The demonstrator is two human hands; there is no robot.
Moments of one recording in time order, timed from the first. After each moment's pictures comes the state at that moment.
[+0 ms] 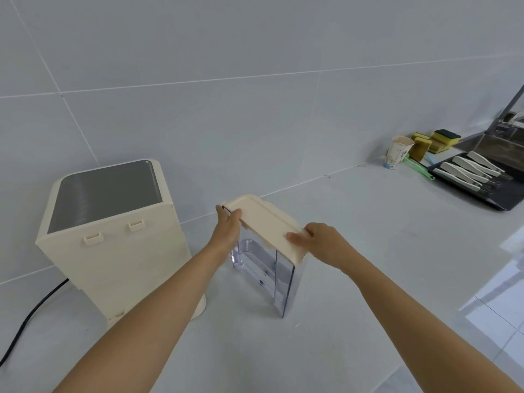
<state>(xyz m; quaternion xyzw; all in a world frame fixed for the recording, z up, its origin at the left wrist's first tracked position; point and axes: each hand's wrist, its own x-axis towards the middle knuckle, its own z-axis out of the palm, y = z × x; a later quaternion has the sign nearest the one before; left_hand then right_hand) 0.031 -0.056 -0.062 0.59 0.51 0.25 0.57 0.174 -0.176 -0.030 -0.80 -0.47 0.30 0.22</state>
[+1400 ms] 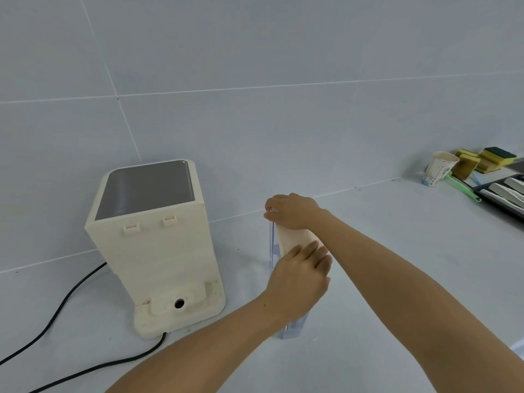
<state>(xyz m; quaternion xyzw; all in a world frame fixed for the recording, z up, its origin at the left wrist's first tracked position) 0.048 -0.148 -0.069 0.95 0.20 0.22 -0.03 0.146 -0.066 -0.016 -0.71 -0.69 0.14 0.00</state>
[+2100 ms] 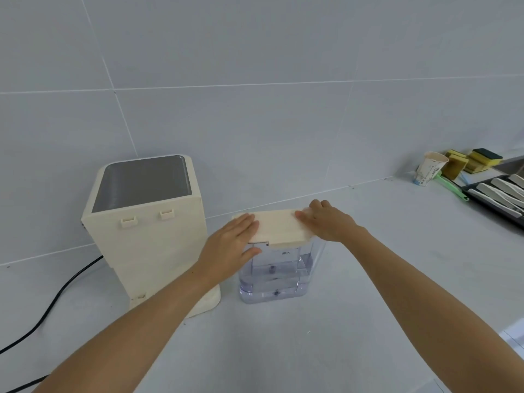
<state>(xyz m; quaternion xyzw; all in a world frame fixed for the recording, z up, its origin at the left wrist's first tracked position) -0.032 -0.081 -0.065 0.93 0.32 0.17 -0.02 0.186 -0.118 -0.028 -0.80 -0.58 0.15 0.03</state>
